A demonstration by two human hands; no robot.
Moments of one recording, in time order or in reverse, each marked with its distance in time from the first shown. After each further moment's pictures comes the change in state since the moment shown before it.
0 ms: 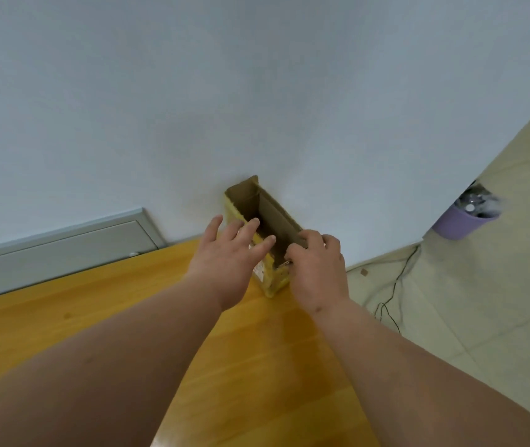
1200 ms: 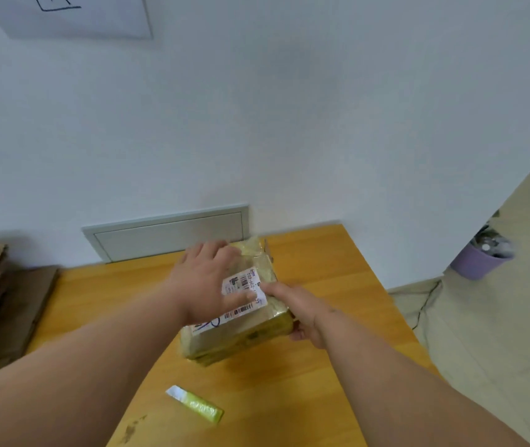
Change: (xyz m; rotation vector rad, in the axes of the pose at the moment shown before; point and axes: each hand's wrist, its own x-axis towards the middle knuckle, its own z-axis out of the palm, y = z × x) left_hand -0.273 -0.129 -0.038 -0.431 -0.043 -0.215; right_hand -0.151 -0.206 -0.007 0.970 -0.709 0.468
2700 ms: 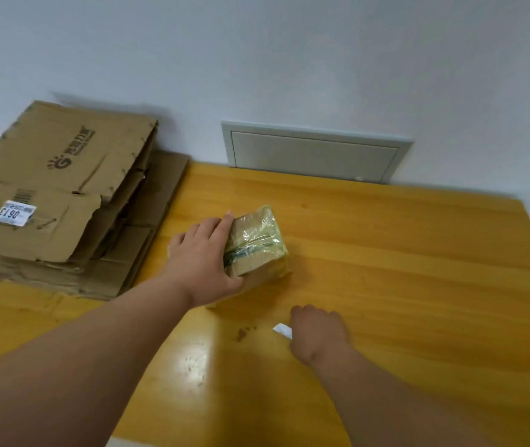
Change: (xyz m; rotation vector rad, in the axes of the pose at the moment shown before) left_hand -0.144 -0.173 0.083 -0.094 0.023 -0.486; right_hand 0.073 0.096 0.214 -1.532 -0.110 -0.316
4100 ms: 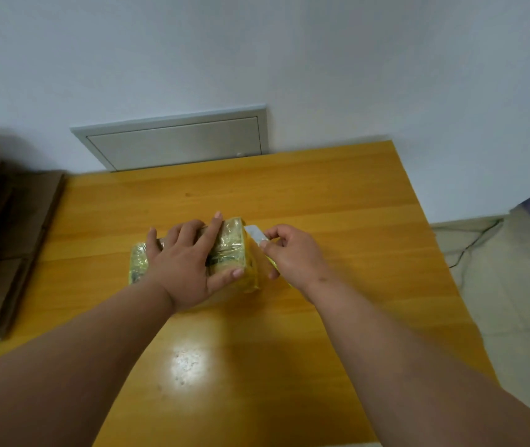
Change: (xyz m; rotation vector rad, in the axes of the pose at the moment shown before) left_hand 0.027 0.194 0.057 0.150 -0.065 0.167; right_hand -0.057 0.191 -0.060 1.277 0.341 0.097
